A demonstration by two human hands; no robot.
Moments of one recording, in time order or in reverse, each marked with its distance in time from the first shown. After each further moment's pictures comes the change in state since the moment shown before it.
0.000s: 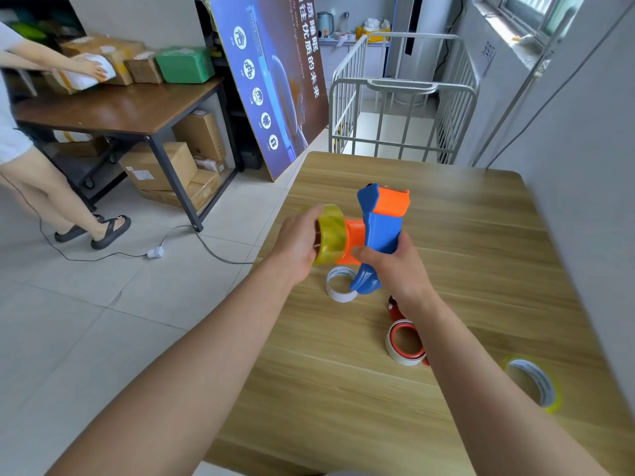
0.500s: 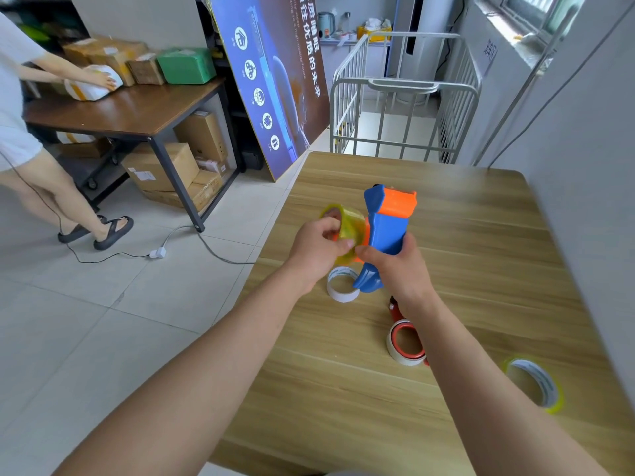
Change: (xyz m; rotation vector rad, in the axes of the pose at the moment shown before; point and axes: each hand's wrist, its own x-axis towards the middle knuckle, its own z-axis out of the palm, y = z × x) left_hand -0.007 -0.017 0.007 0.518 -0.082 0.263; right_hand 0.002 0.005 -0.001 0.031 0.049 -0.013
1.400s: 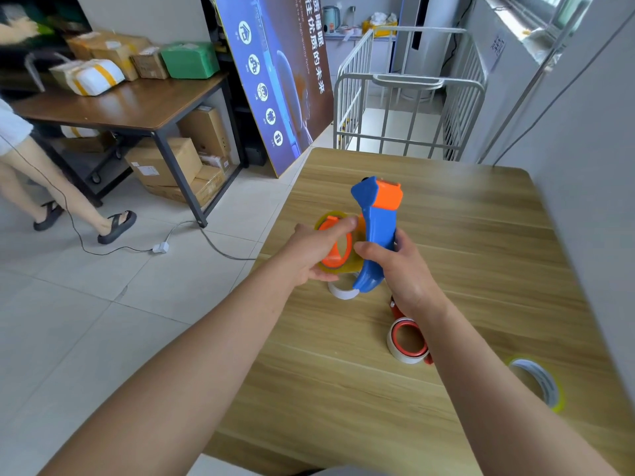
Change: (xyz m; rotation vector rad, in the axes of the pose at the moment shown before) left_hand 0.004 0.002 -0.009 -0.167 -0.052 -0.426; right_hand 0.000 0.002 -0.003 0.160 -0.184 0.022
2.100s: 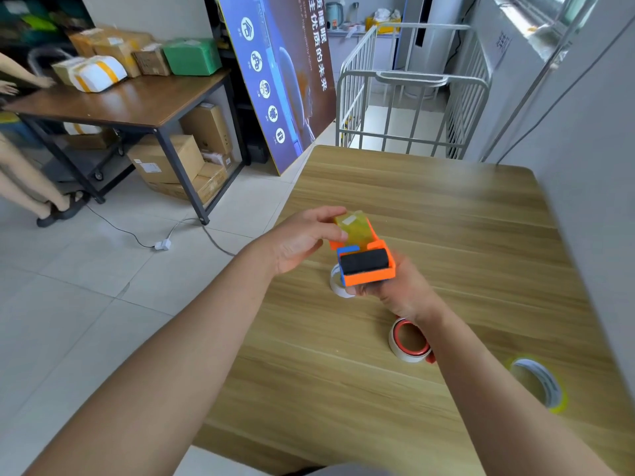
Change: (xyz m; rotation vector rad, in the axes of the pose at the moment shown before) left_hand 0.005 0.006 -0.025 0.036 -0.328 0.248; right_hand -0.002 0.016 -0.004 -0.241 -0.262 -0.096
